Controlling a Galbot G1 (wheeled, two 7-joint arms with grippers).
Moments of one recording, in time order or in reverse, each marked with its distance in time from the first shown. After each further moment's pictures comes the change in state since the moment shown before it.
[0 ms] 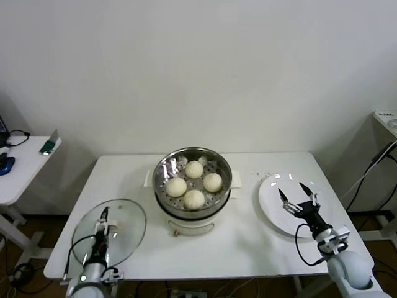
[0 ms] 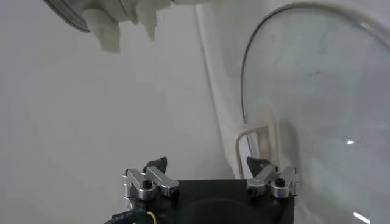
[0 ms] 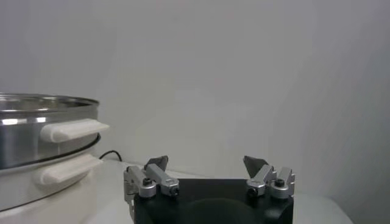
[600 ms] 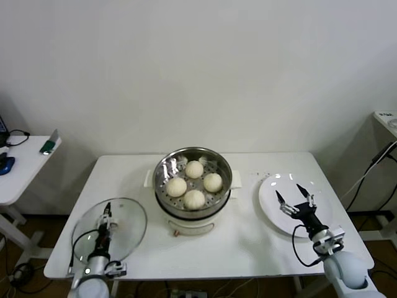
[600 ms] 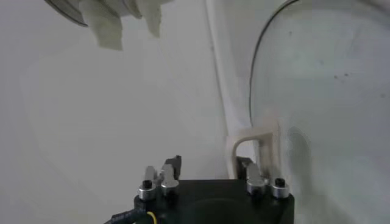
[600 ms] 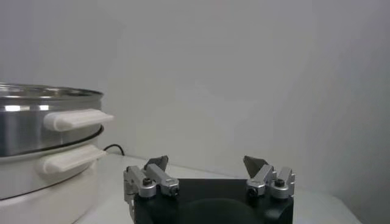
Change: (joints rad) left arm -0.071 0.000 0.010 0.090 -0.016 0.000 -0.068; right arm 0.022 0.029 -0.018 -0.032 -0.043 0.007 -0.011
